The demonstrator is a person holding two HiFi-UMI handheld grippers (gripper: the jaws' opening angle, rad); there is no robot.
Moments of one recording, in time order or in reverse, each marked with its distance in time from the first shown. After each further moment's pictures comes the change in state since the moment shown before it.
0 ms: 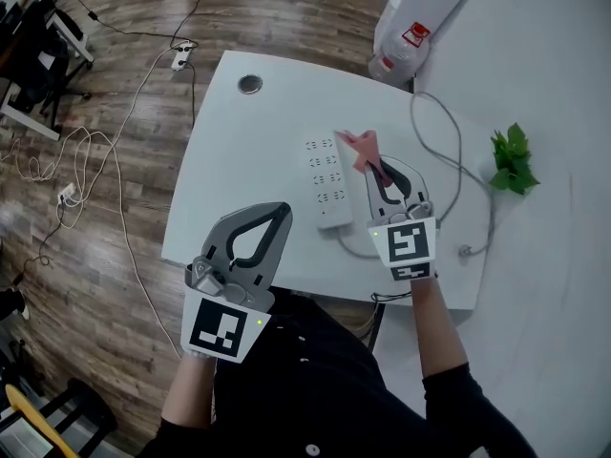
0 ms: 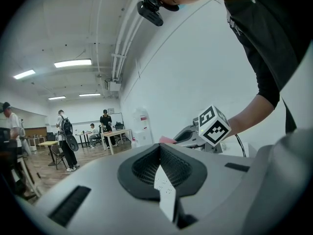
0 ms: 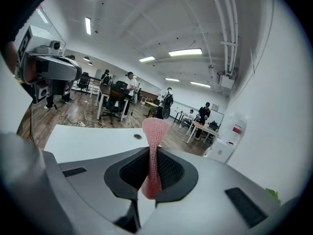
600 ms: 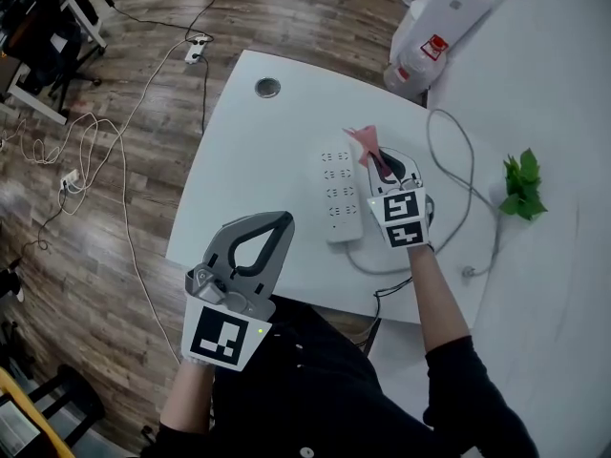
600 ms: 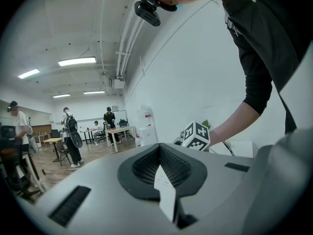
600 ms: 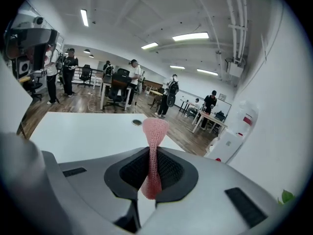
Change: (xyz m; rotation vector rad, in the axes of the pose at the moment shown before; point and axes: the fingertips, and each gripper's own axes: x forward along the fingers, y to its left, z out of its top) left arm -0.003 0.025 -0.015 -0.017 0.030 0.043; right arm 0.094 -0.006 -0.047 0.001 0.137 0.072
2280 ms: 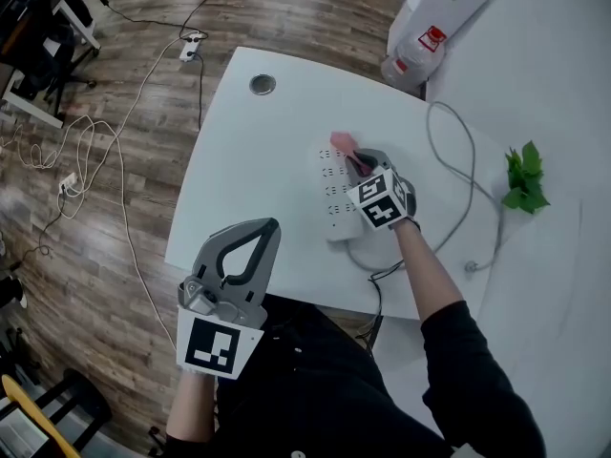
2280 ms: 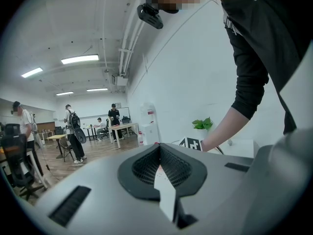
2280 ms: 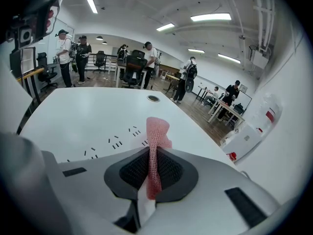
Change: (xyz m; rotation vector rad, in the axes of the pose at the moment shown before) left arm -0.012 0.011 -0.012 -0.007 0.029 0.026; right arm 0.065 0.044 -0.057 -0.120 0.188 0.179
